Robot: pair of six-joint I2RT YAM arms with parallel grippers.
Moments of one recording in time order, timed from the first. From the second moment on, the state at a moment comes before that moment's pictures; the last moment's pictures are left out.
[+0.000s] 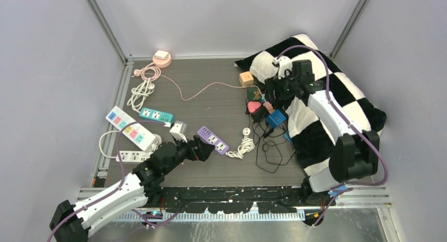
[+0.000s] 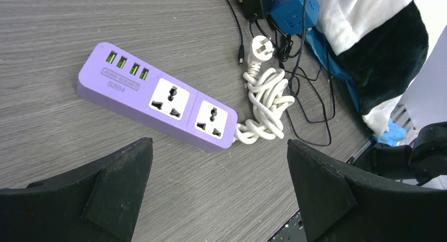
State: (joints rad) left arm -0.83 0.56 0.21 0.07 -0.14 -0.63; right arm 0.18 1.55 1.22 -0.45 -0.25 -0.19
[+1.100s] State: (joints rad) left arm -1.01 1.25 0.94 -0.55 -0.70 -1.16; right arm 0.18 1.33 1.12 -0.50 -0.63 -0.28
